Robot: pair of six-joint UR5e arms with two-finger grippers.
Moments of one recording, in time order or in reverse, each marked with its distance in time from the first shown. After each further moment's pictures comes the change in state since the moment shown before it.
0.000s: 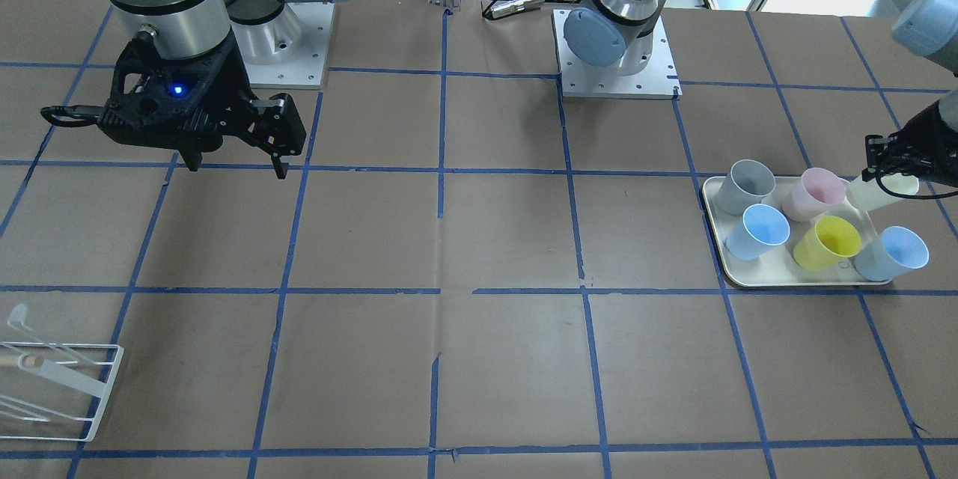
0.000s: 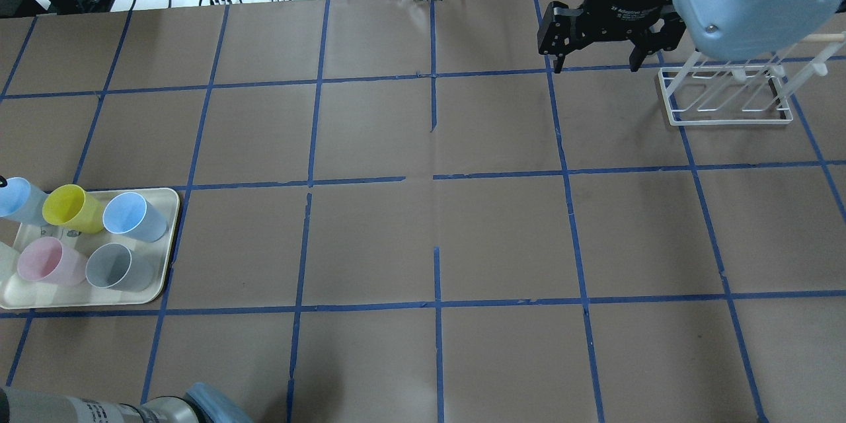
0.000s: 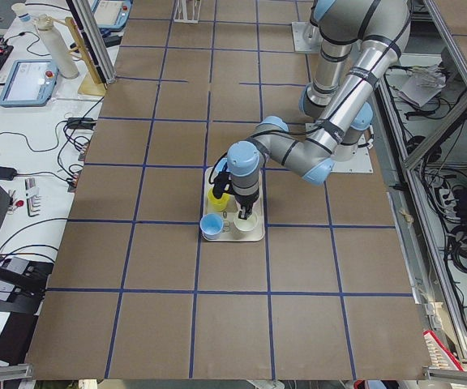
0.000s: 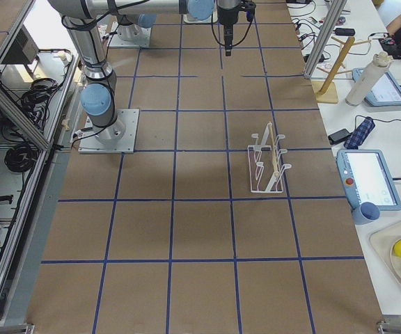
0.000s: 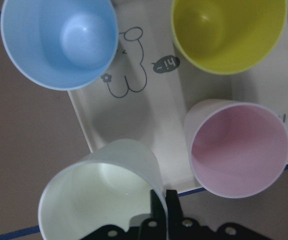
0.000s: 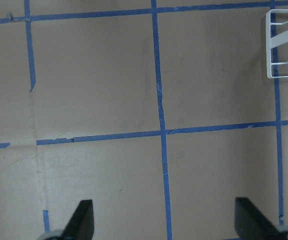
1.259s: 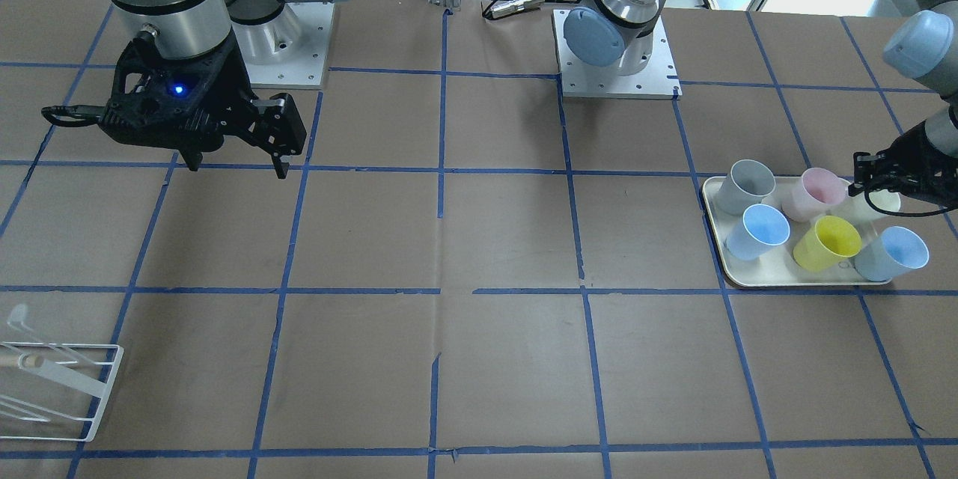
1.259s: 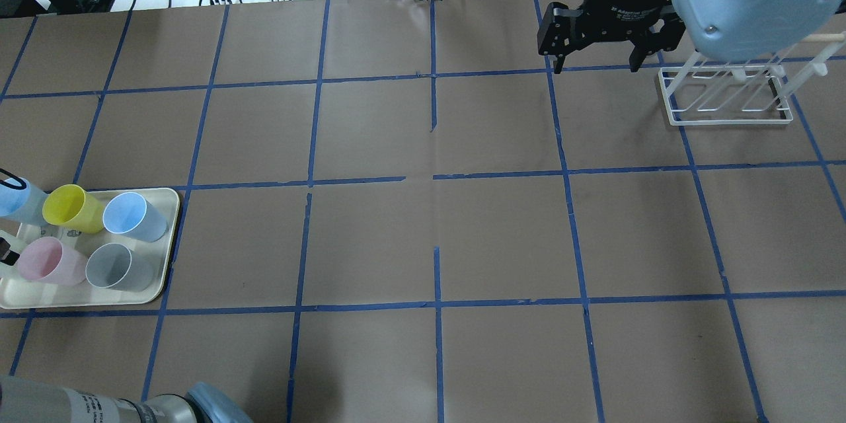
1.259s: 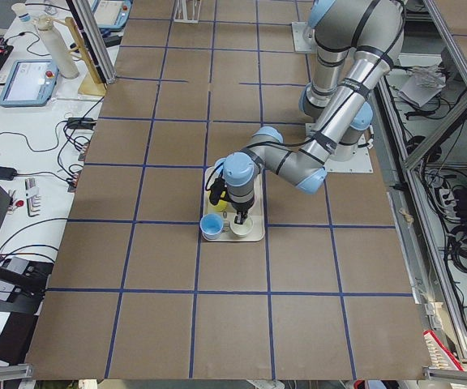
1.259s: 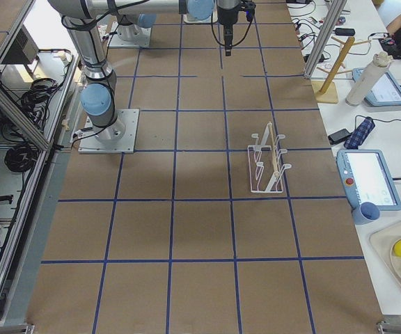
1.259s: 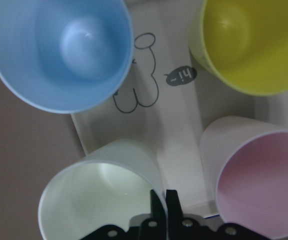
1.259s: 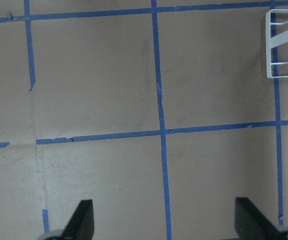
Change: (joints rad) left arm -0.004 -0.057 -0.010 0.035 -0.021 -0.011; right arm 0.002 -0.001 0.001 0.000 -0.002 -0.002
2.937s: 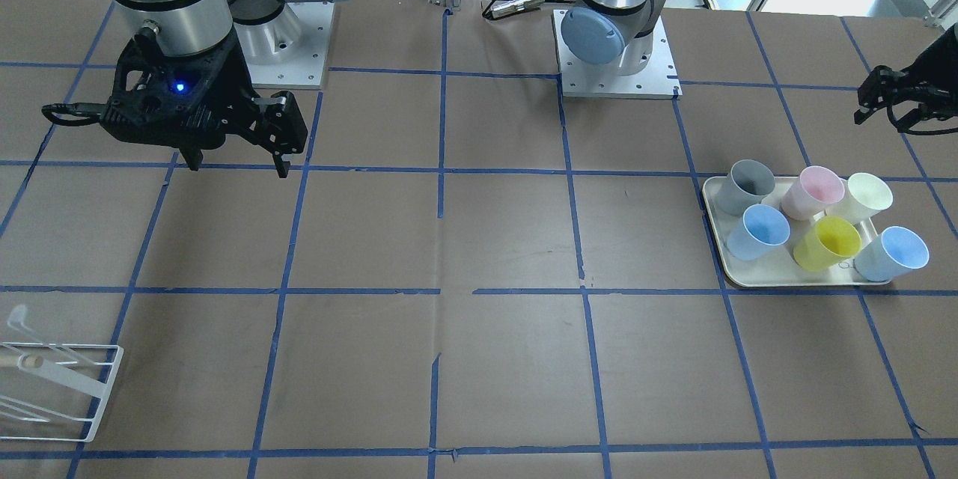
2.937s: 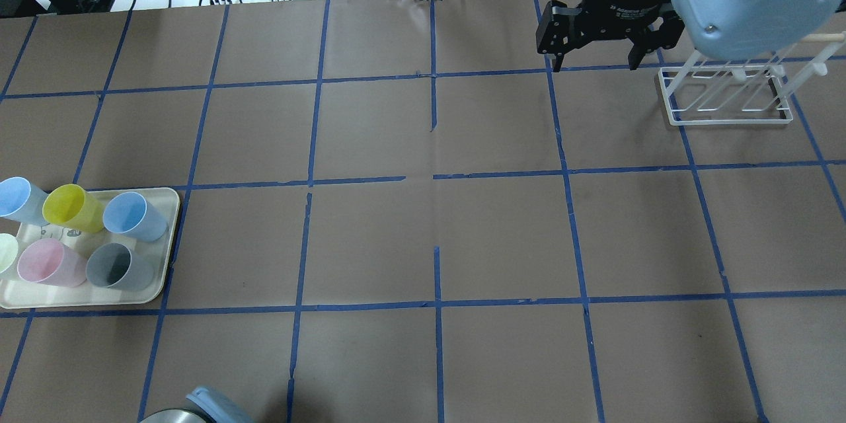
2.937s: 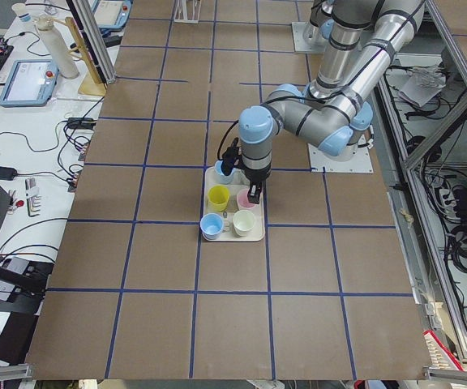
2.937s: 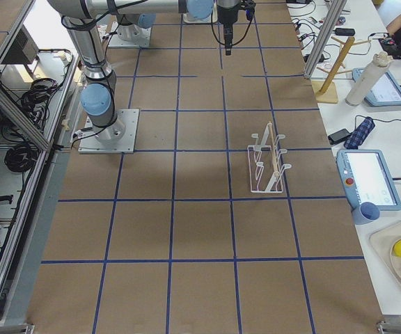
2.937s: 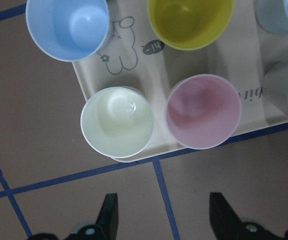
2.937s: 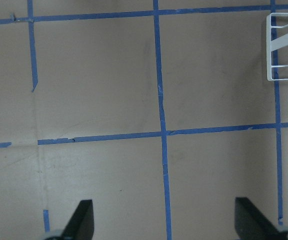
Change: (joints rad) left arm -0.048 0.342 0.027 -0.310 0.005 -0.080; right arm 0.003 -0.001 -0.003 -0.002 0.000 -0.004
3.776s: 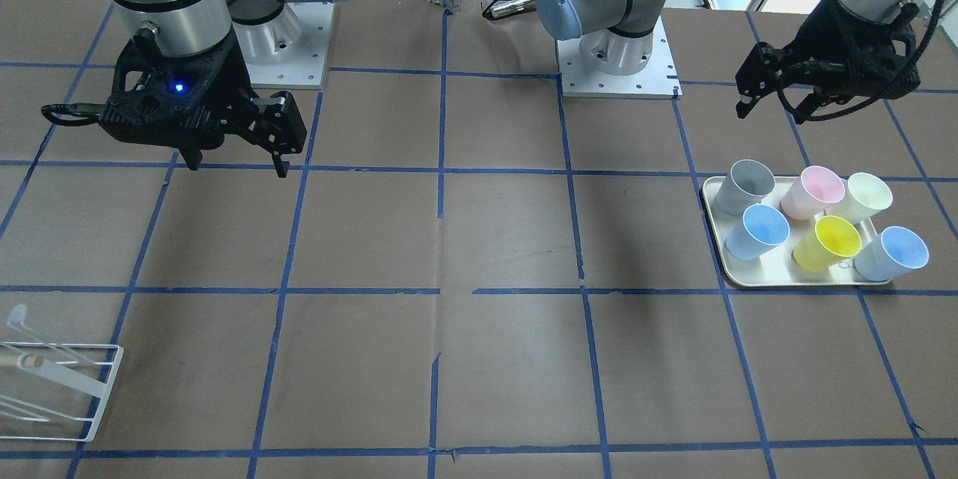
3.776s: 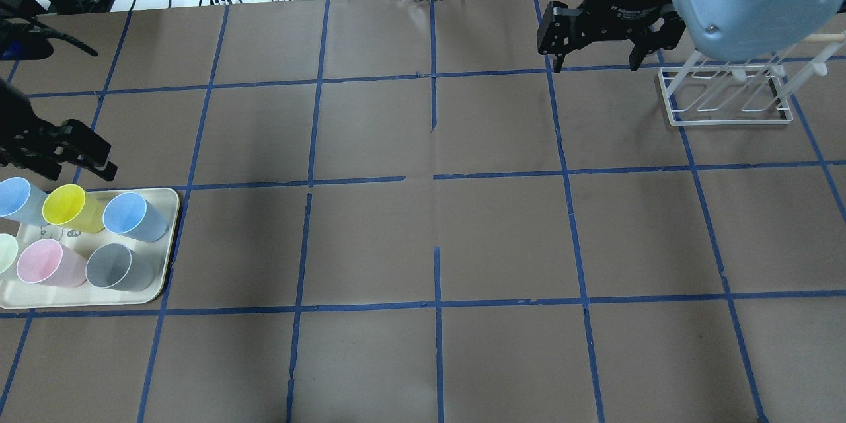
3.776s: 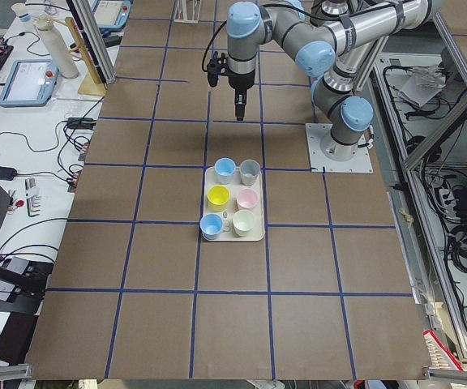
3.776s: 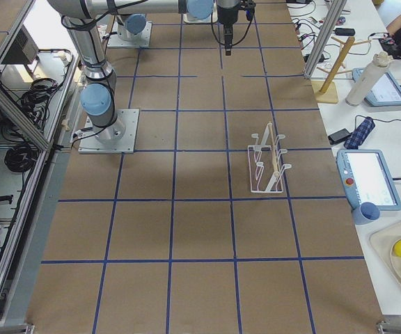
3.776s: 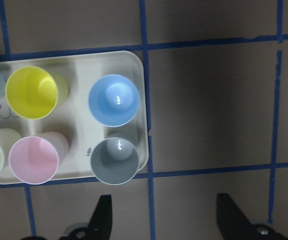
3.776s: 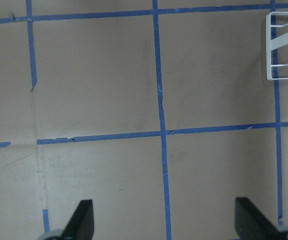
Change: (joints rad) left arm -0.493 0.106 0.118 -0.213 -0.108 -0.640; right arm -0.002 -0.001 0.001 0.001 0.000 -0.001
